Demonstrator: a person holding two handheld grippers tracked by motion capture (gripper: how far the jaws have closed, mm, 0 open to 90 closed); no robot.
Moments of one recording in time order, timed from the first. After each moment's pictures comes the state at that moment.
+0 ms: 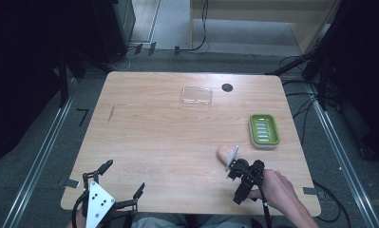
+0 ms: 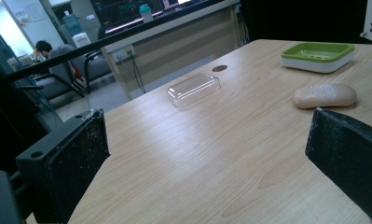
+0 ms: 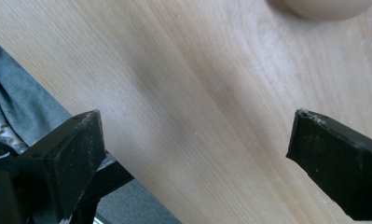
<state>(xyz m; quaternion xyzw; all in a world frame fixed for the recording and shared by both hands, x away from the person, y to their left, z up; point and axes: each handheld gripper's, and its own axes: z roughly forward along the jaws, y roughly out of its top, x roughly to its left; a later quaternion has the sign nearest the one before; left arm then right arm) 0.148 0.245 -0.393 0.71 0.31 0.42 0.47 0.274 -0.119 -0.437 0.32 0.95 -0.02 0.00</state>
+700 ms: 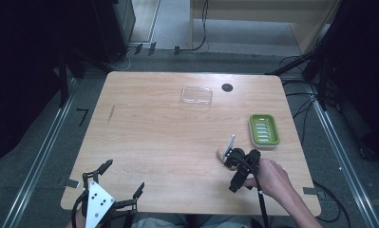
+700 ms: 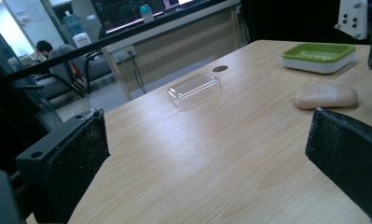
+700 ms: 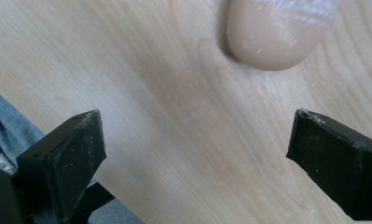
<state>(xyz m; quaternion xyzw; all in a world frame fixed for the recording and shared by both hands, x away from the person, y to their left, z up) 0.149 0.246 -0.394 0.71 0.31 0.42 0.47 0.299 -0.109 -0.426 0.33 0.95 -0.01 0.02</state>
